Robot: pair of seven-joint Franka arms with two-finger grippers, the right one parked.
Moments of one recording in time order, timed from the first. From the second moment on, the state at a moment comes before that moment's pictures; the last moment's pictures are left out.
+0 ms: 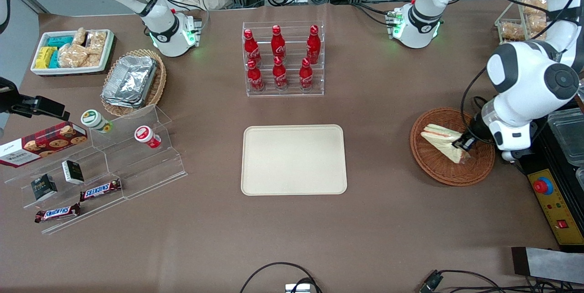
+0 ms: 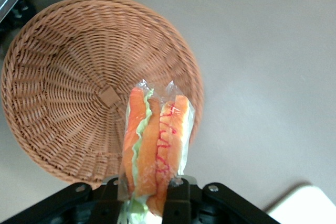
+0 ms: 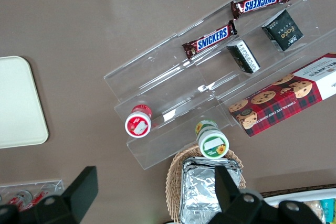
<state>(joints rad) -0.16 0.08 0.09 -2.07 -0.07 2.17 -0.81</state>
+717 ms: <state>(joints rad) -0.45 0.09 0.08 -1.98 -0.05 2.13 -0.80</state>
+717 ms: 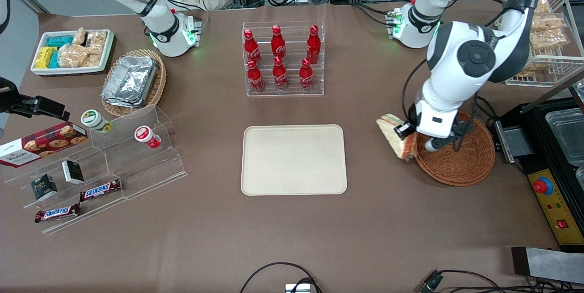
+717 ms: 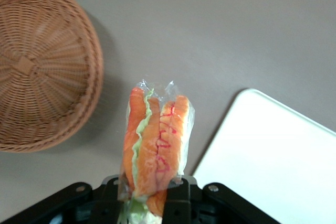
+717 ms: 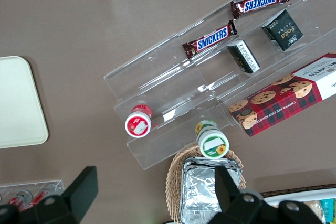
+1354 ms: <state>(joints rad) -0.64 0.26 0.08 -1.86 0.02 2.13 -0.74</state>
